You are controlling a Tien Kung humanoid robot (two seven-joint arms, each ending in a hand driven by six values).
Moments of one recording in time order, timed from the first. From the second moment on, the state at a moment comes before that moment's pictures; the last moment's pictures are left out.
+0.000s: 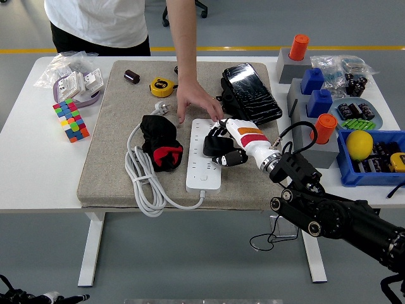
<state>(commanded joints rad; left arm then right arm) -0.31 0.25 0.00 -0.43 0.47 0.11 0.22 0.76 0.00 0.39 0.76 -1.54 -0.48 0.11</state>
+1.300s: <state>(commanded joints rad) -0.30 0.25 0.00 -0.43 0.47 0.11 0.22 0.70 -0.04 0.57 0.91 -1.61 -0.47 0.13</state>
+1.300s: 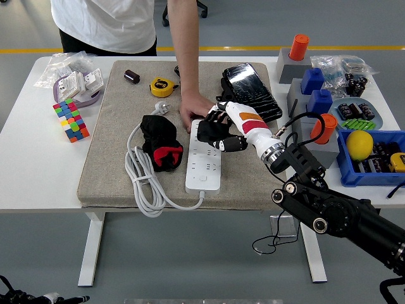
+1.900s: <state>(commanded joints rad) -0.30 0.25 0.00 -0.43 0.46 0.12 0.21 0.64 -0.08 0.64 0.89 -1.62 -0.43 0.12</state>
